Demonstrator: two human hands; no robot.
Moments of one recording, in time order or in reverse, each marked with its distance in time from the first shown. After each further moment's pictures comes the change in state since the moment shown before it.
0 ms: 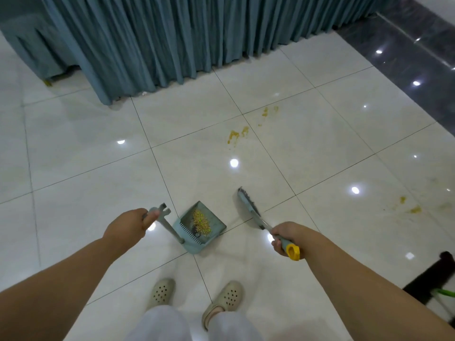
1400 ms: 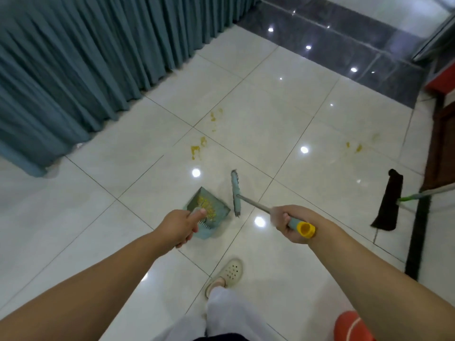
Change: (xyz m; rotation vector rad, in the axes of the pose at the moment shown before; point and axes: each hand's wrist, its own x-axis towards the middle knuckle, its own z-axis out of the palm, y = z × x) left_hand 0.078 0.065 -0.094 -0.307 -0.487 0.262; right_hand -0.062 -0.027 0.084 0.997 -0.204 -0.169
